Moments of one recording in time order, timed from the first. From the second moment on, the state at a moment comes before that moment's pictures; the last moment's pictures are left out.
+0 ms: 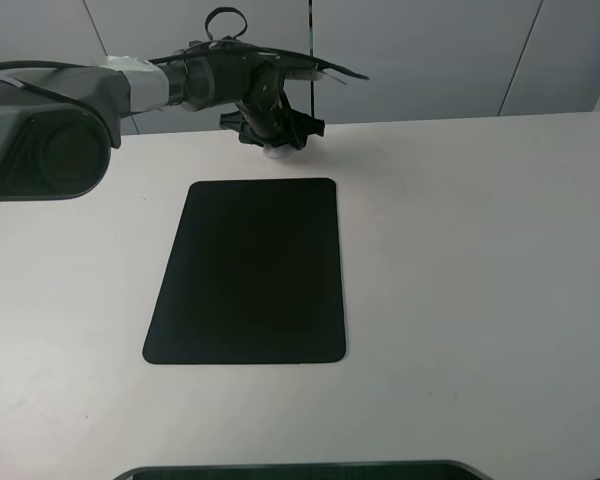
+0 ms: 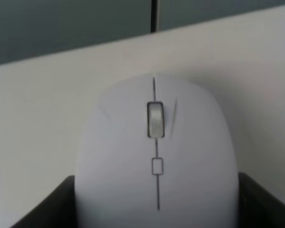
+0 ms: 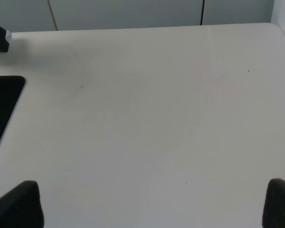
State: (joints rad) left arm -0.52 2.64 -2.24 0.32 0.66 -0.55; right arm 0.01 0.00 -0.50 0.02 1.10 0.02
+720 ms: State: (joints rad) left arm -0.56 2.64 -2.24 0.39 0.78 -0.67; right arm 0.01 0.00 -0.50 0.02 1.10 0.02
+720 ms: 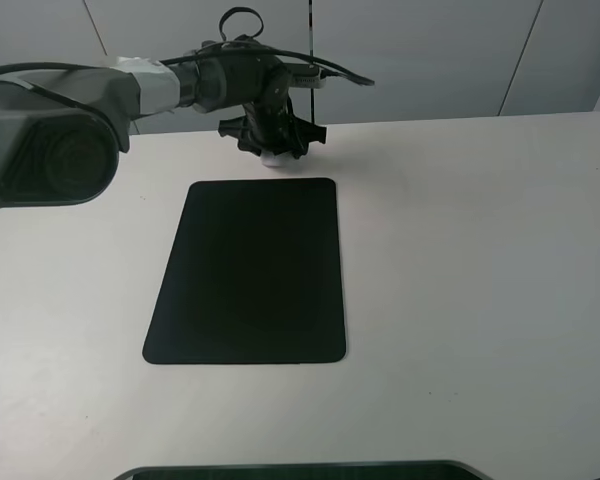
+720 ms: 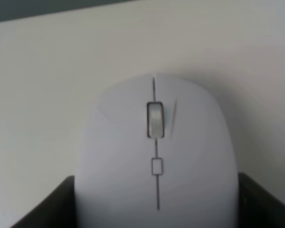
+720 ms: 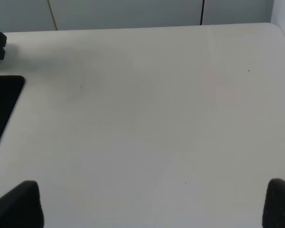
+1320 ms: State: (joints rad) left arm -0.61 2.58 -2.25 0.43 0.98 -0.73; right arm 0.01 0.00 -0.50 0.02 1.10 0.02
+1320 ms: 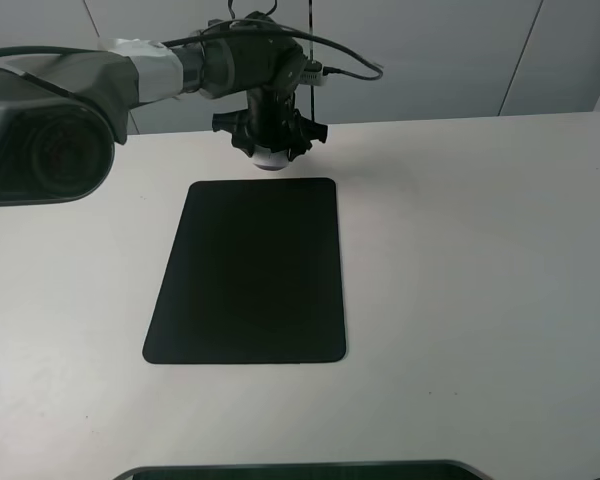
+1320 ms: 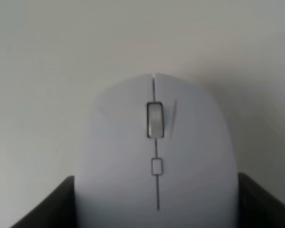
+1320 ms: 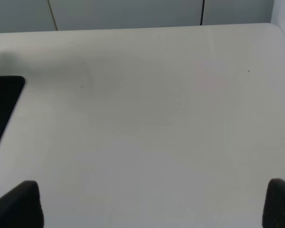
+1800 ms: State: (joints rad) left arm -0.65 2.38 -1.99 0.49 0.91 -0.78; right arm 0.01 0.00 -0.50 0.02 1.10 0.02
